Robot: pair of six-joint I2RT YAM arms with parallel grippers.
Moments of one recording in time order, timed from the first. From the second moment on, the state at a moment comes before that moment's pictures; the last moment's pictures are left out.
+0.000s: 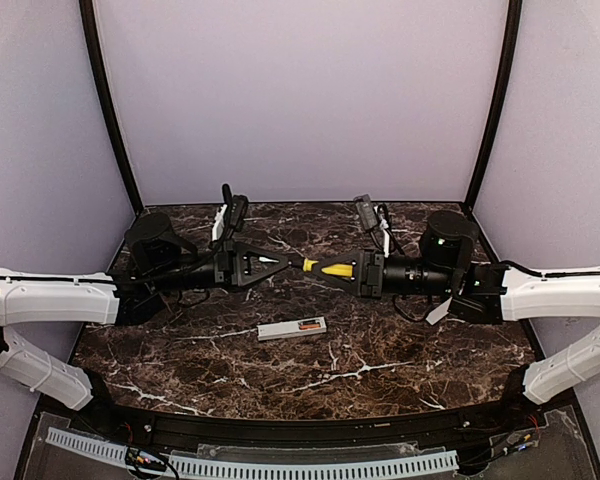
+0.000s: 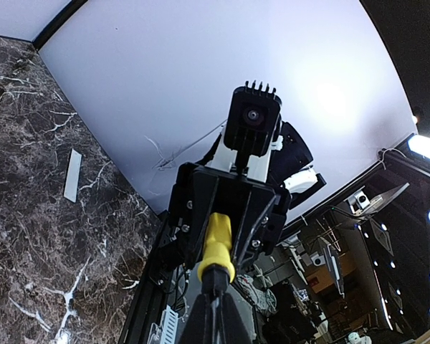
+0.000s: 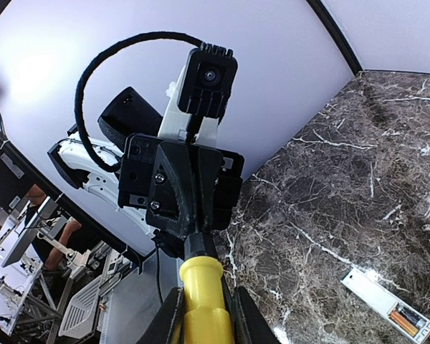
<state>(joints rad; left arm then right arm) -0.83 1.29 0.70 0.65 0.63 -1.00 0.98 1.25 0.76 0.44 -0.44 0.69</state>
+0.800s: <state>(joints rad) -0.83 1.23 0.70 0.41 0.56 -0.86 1.00 1.24 0.77 0.36 -0.44 0.68</state>
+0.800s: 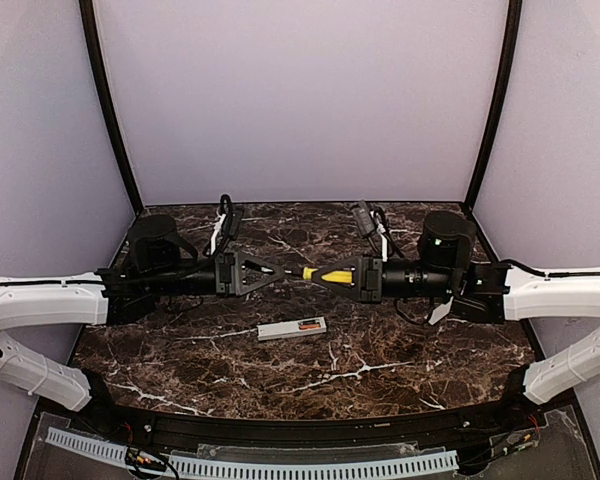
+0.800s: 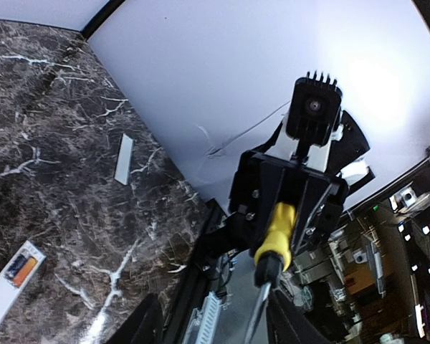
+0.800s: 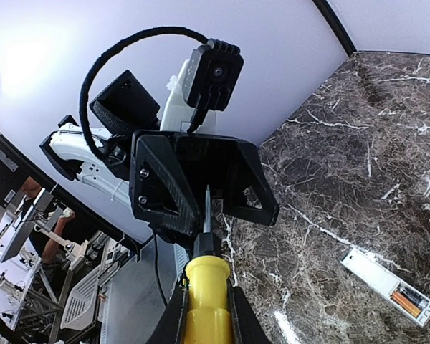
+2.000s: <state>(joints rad) -0.75 1.50 0.77 -0.04 0.33 -0.09 1.00 0.86 0.74 -0.24 -0.17 0.60</state>
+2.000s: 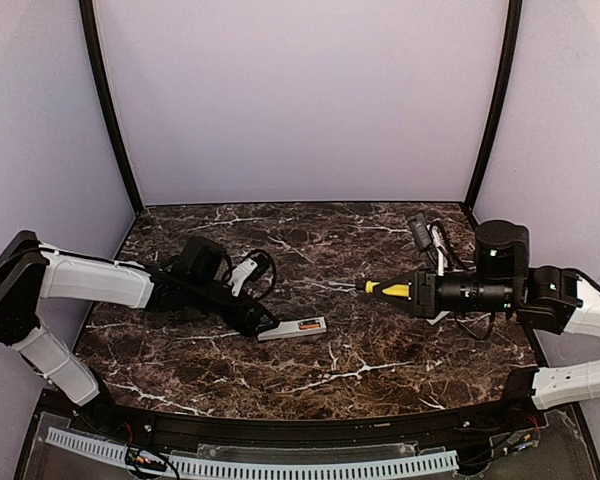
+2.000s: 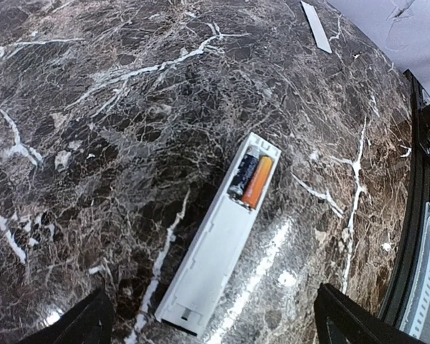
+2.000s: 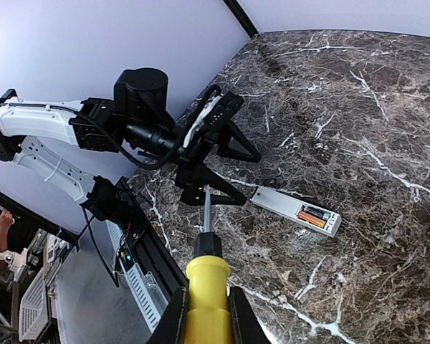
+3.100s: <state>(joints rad) -0.82 1.73 0.81 0.01 0.45 -0.16 1.00 0.71 0.67 -0.33 -0.14 0.64</state>
